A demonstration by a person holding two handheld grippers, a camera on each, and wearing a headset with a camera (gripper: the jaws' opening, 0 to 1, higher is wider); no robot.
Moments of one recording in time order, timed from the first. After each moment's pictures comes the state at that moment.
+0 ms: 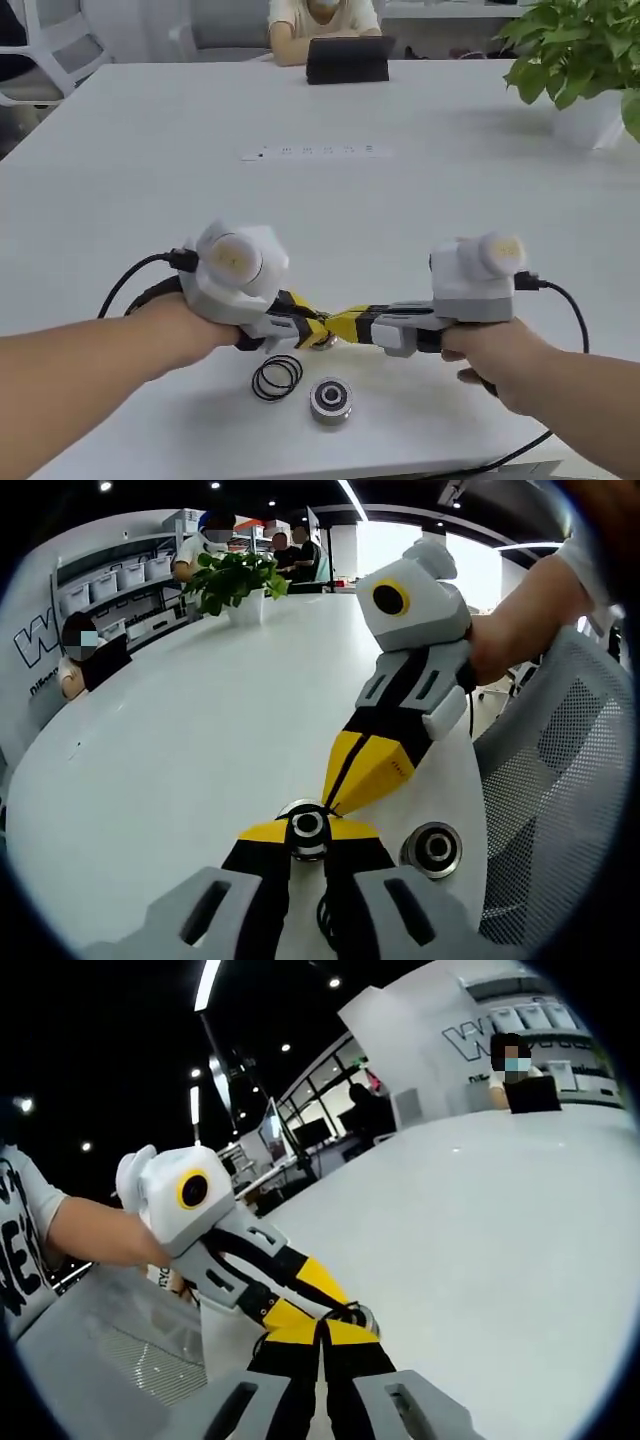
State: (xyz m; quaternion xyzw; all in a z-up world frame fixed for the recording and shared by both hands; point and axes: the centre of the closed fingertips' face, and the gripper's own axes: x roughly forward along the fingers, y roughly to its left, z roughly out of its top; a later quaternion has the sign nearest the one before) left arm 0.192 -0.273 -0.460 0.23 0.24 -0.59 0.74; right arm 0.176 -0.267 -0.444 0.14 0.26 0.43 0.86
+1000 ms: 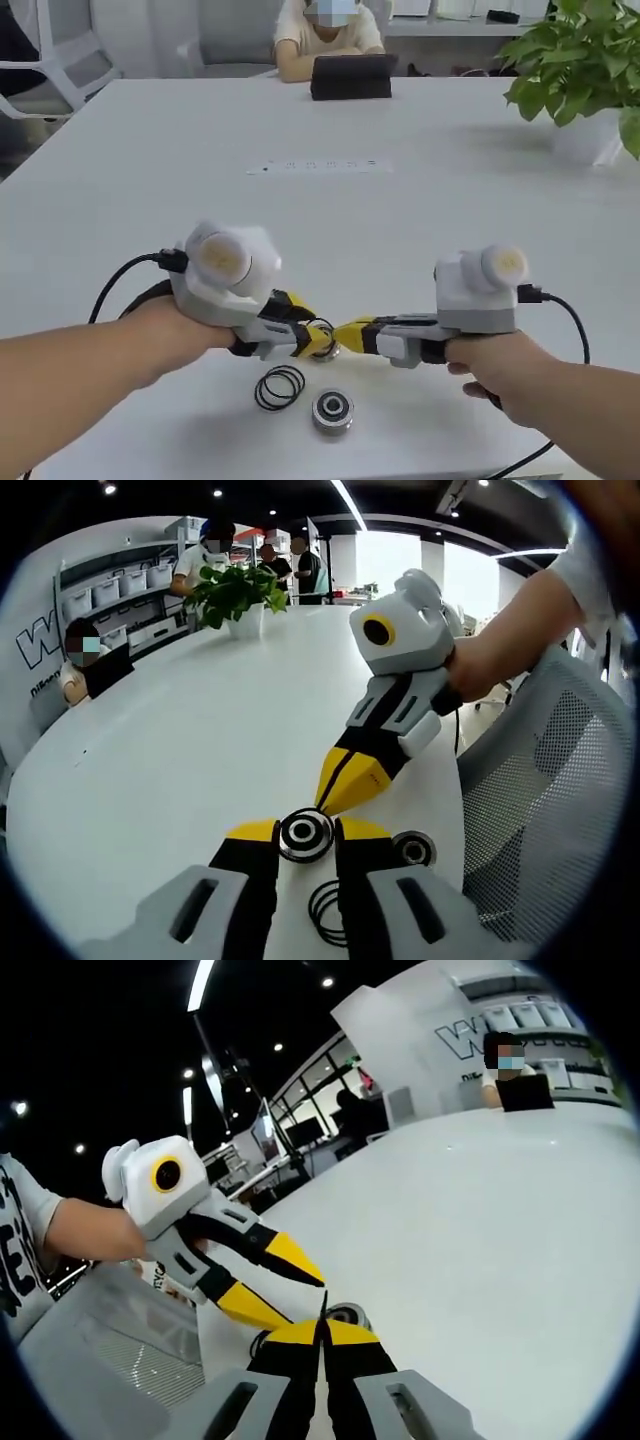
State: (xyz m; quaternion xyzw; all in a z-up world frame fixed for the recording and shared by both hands) left arm 0.183 -0.265 -0.432 0.22 0.23 -0.60 0.74; right arm 0.177 -0.271 -0.445 0.13 0.26 0.41 0.86
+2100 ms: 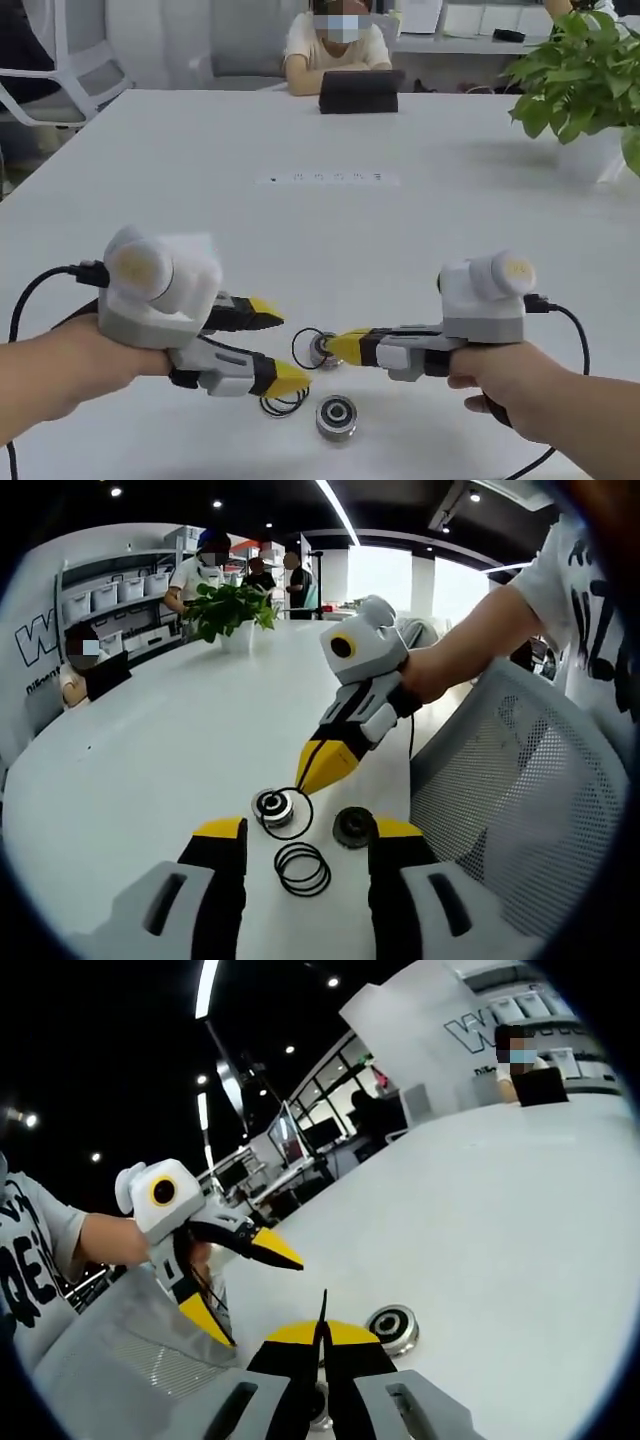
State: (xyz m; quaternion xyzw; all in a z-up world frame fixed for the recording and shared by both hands) left arm 0.145 -0.222 -0.405 0.19 0.22 -0.62 0.73; right arm 0.158 -0.250 -0.424 0.16 0.26 0.45 0.84
